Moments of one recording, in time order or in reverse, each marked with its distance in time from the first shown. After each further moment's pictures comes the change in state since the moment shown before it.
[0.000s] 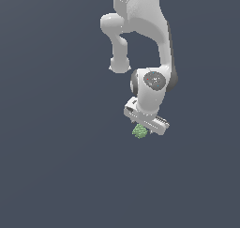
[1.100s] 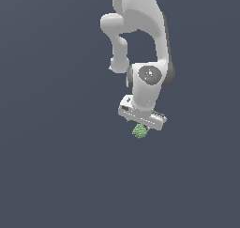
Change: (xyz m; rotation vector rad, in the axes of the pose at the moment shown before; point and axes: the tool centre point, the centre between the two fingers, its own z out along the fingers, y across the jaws) arm 0.012 0.017 -0.022 -0.005 0.000 -0.164
